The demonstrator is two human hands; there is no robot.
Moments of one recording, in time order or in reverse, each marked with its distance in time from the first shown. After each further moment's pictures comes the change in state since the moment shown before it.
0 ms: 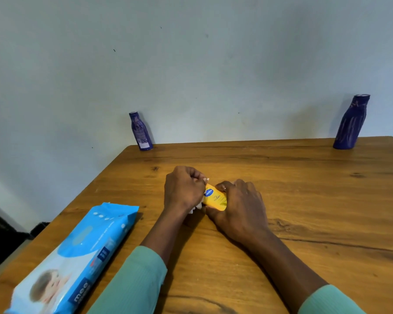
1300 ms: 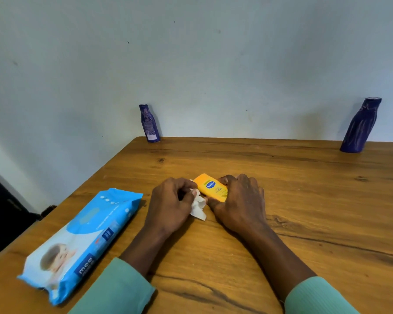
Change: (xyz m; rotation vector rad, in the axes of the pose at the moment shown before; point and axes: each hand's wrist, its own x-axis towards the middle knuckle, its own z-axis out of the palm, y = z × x) left_hand -0.052 -0.038 -0.030 0.097 0.016 0.114; right_hand 0.003 0.000 -0.001 0.000 -0.023 0.031
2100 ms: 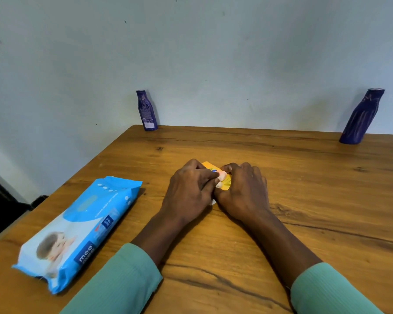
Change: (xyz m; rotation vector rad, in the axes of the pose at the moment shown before) left_hand 0.002 0.016 0.018 0.044 -0.025 0.338; right_hand 0.001 0.004 0.005 0.011 0.046 -0.005
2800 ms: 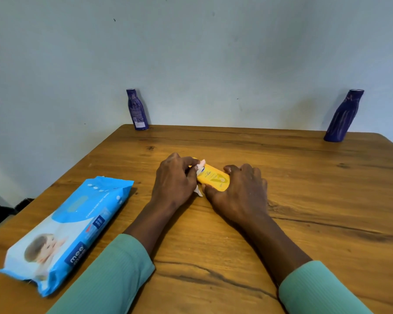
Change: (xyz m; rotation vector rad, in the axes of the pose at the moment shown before) left_hand 0.021 -0.015 0.005 0.078 0.075 -0.127; right_hand -0.015 0.004 -0.010 -0.093 0.029 0.045
